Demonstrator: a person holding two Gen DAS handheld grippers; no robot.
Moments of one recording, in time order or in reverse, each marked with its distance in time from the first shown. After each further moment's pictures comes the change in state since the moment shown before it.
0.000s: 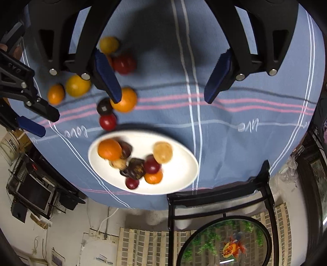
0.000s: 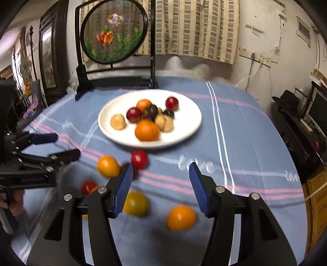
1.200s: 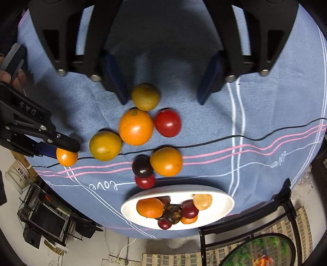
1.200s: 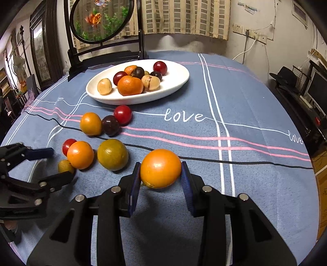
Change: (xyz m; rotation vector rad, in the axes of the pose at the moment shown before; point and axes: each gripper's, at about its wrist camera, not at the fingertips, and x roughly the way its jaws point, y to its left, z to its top) left arm 0.018 -0.049 -0.055 0.089 0.150 -0.065; right arm 0.014 -0.024 -0.047 0.060 0.106 0.021
